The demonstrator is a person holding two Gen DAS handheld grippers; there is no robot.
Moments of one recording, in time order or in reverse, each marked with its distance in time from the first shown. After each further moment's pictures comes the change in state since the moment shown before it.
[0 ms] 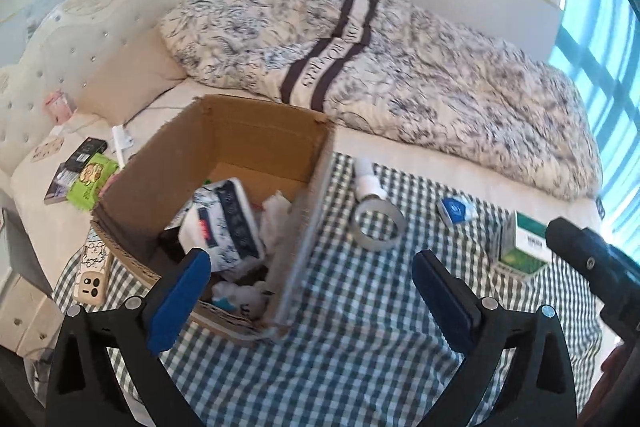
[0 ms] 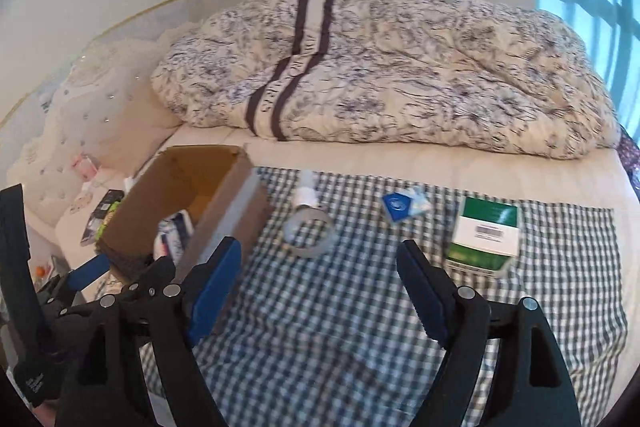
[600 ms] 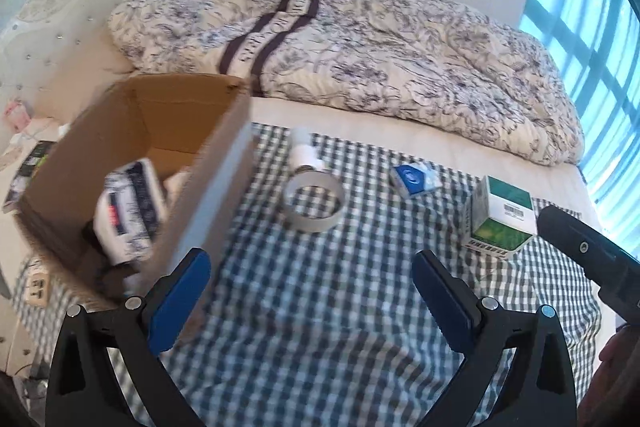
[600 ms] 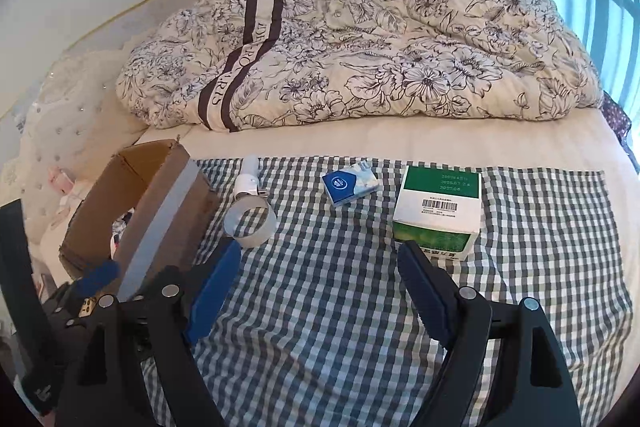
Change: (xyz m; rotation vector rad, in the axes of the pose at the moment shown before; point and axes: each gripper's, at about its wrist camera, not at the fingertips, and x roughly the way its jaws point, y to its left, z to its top) left arm 0.056 -0.070 -0.023 0.073 0.040 -0.115; right arm 0.030 -0.074 -0.017 0.085 0.031 -0.036
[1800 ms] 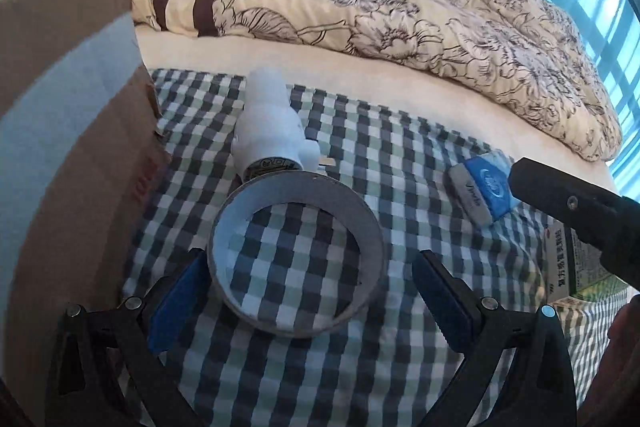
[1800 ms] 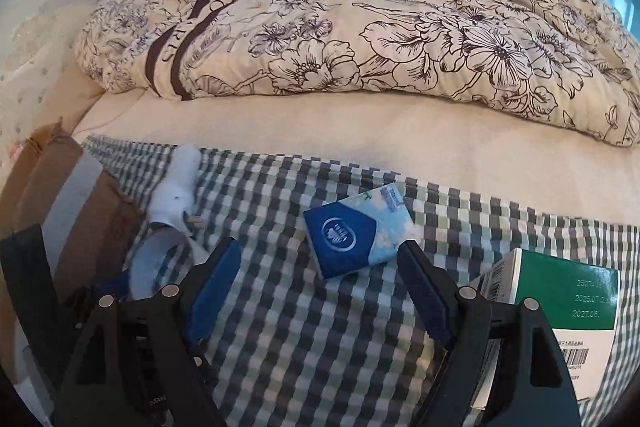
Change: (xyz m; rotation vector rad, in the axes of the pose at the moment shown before) left arm 0.204 0.013 0.021 -0.029 0.130 -0.065; right arm 0.198 -0.002 0.044 -0.093 0.124 -0.074
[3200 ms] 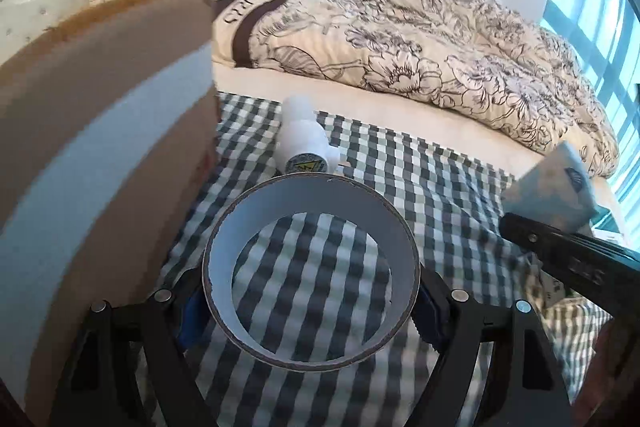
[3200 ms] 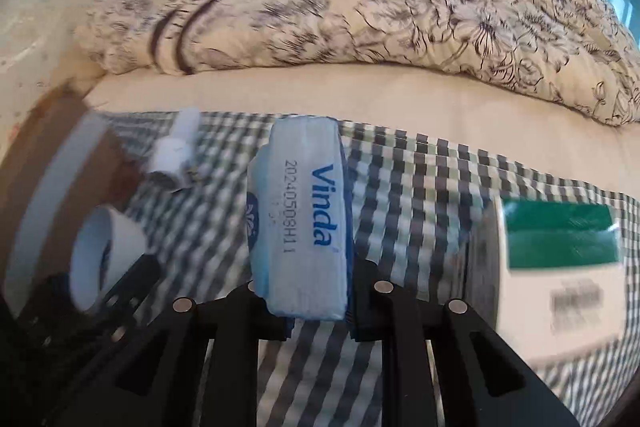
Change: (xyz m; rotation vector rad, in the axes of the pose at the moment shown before) left arm -0.060 0.005 -0.035 -0.041 -0.160 0.049; right arm -0.025 0.000 -0.040 -0.017 0.025 0.010
